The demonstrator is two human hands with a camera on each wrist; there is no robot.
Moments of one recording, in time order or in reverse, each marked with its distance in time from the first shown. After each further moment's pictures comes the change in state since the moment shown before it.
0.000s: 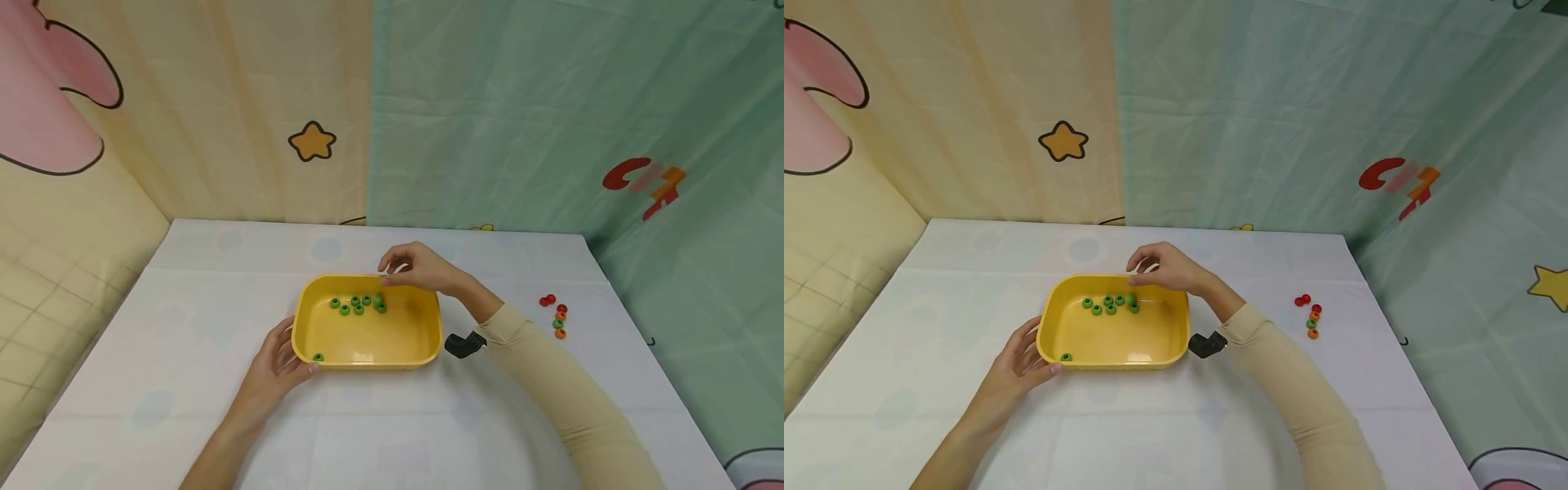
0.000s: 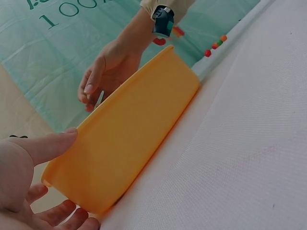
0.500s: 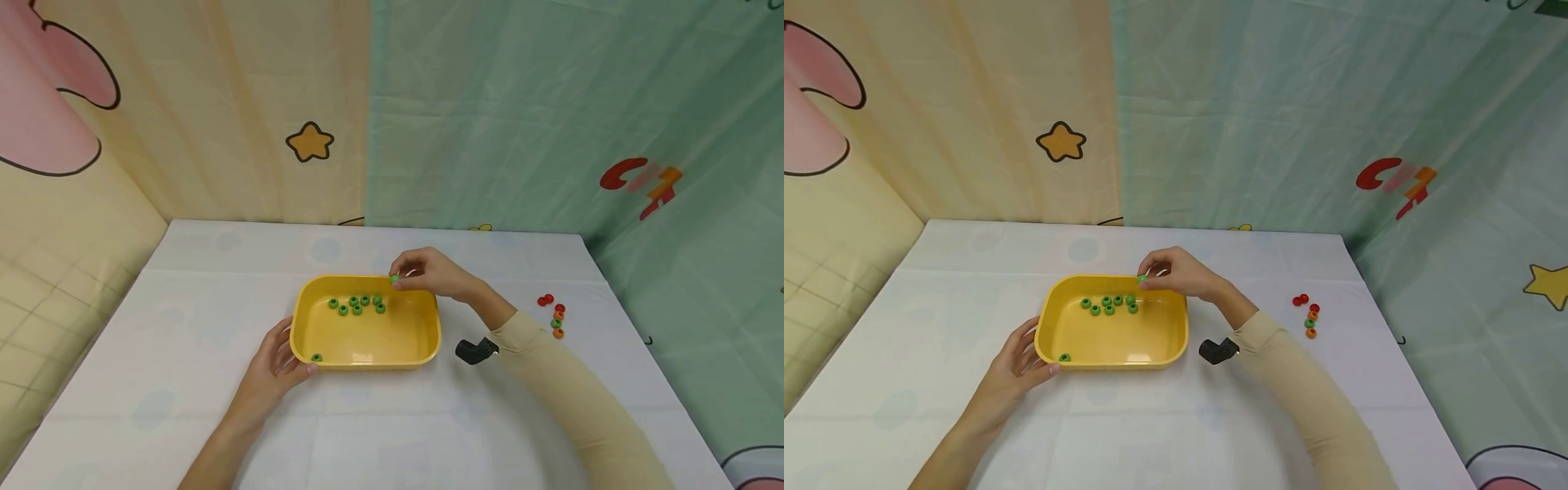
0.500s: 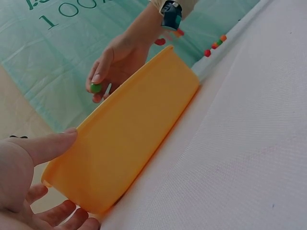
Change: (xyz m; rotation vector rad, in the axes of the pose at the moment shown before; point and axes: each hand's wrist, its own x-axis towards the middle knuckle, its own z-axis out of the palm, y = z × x) left_hand 0.000 0.001 0.001 0.013 0.004 -0.016; right_hand -0.022 0.007 -0.009 0.020 0.025 0.030
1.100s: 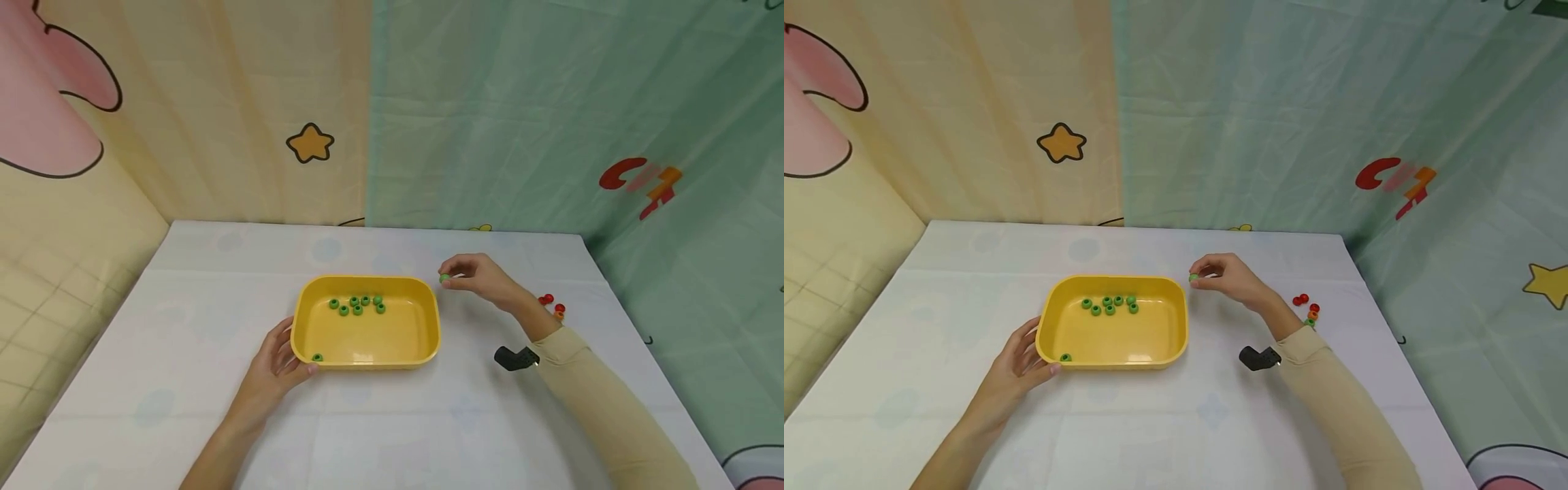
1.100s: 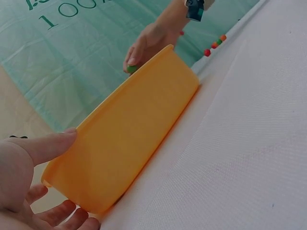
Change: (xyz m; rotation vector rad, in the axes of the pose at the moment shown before) left_hand 0.000 0.000 0.001 -0.011 -0.006 0.021; right_hand -0.059 0.043 -0.041 0.092 0.166 0.107
